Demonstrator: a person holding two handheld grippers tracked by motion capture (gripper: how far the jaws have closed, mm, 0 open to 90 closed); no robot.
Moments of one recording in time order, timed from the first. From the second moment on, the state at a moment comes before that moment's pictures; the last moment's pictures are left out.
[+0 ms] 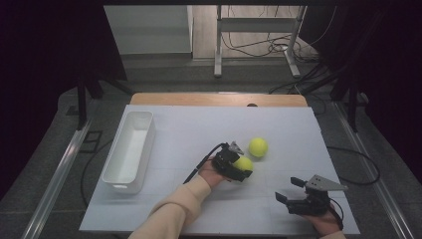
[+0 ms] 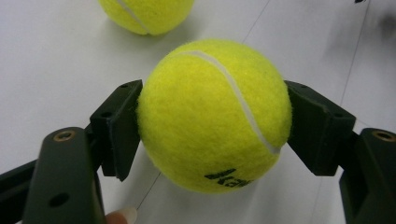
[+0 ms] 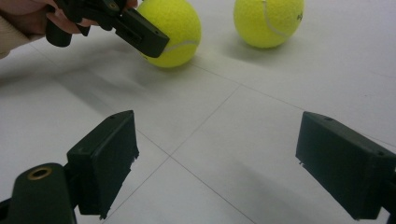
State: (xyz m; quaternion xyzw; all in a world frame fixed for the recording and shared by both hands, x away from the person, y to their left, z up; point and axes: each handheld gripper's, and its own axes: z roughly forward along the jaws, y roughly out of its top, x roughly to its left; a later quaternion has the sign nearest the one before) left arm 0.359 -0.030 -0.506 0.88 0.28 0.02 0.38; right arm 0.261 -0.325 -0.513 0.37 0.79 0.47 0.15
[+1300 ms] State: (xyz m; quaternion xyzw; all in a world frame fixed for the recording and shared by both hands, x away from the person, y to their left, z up) left arm 0.343 0.007 -0.474 0.85 0.30 0.03 0.43; right arm 0.261 -0.325 -0.513 0.37 0.79 0.47 0.15
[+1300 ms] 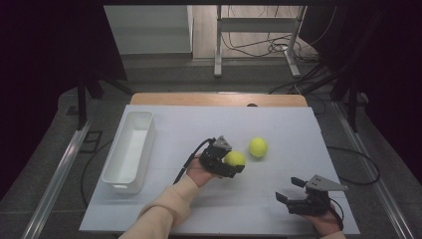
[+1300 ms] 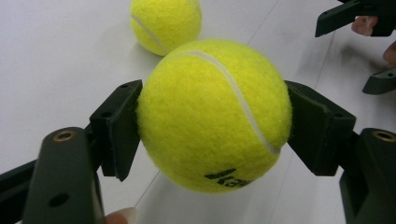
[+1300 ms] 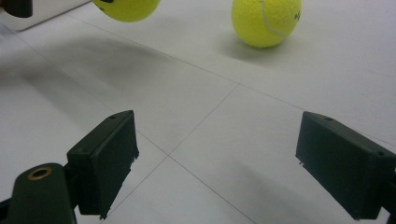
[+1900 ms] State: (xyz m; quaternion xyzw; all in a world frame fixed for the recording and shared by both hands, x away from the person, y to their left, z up) left arm 0.329 0.032 -0.460 0.85 0.29 0.06 0.44; right arm 0.261 -0.324 -0.514 0.37 0.79 0.47 0.15
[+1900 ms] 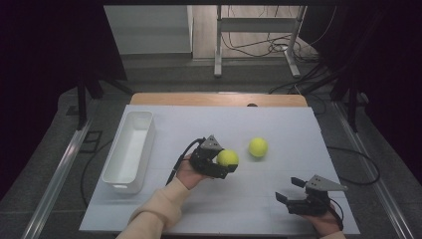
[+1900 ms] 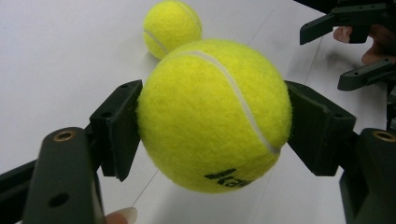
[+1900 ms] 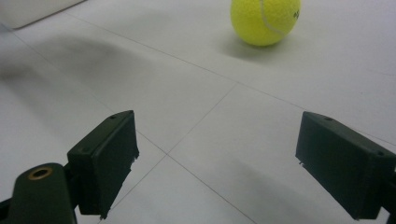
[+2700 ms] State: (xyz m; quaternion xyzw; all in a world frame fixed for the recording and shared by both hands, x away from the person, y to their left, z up) left arm 0.327 0.058 -0.451 0.83 0.30 0.07 0.46; right arm 0.260 -0.324 -0.514 0.37 0.79 0.47 0.16
